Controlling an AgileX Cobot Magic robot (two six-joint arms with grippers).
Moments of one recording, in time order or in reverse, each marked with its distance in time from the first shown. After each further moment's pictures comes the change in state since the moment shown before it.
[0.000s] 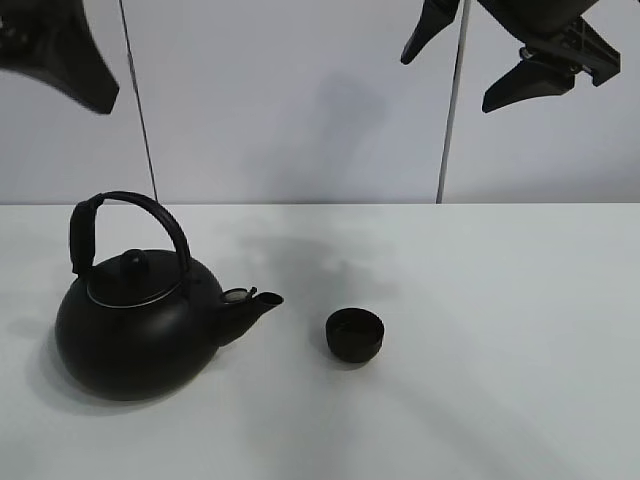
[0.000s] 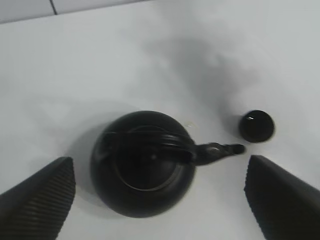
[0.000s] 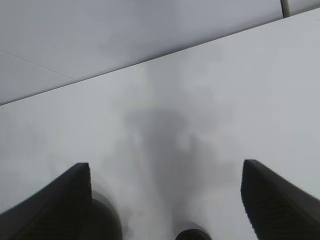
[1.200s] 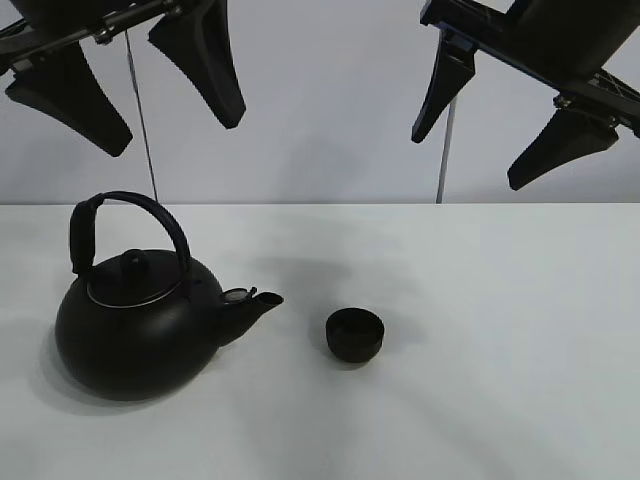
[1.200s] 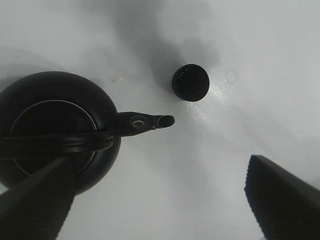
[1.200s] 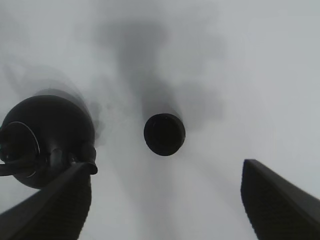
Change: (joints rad) left arm 0.021 0.361 -0.414 -0.412 0.385 0.218; right arm 0.000 0.000 0.000 0.012 0.371 0.021
